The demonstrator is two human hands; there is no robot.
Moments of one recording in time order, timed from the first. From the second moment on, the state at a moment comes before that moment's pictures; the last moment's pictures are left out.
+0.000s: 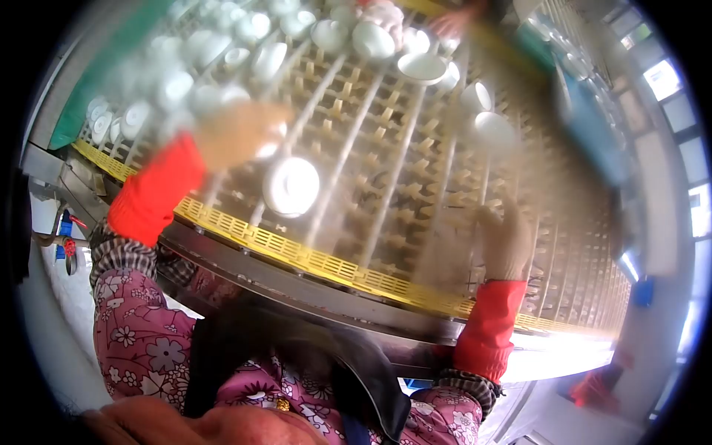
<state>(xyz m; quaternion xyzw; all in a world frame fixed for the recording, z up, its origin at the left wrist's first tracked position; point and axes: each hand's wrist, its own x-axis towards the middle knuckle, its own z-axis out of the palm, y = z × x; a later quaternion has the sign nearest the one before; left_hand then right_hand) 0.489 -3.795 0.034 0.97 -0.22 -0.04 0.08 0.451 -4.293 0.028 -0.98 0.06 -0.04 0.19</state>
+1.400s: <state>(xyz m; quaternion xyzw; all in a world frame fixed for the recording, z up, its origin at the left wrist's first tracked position) 0.656 -3.724 -0.044 0.96 0.07 0.11 0.26 0.396 -4.348 0.035 -0.94 -0.25 -0.08 0.21</state>
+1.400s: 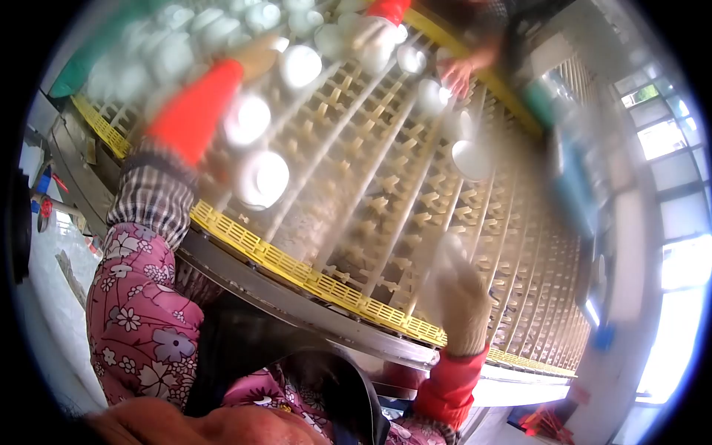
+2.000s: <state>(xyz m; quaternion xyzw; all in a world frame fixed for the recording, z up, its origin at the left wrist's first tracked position) 0.641 -3.746 -0.066 0.98 0.04 0.20 0.00 0.531 -4.295 0.019 -0.93 -0.14 -0.15 0.31</state>
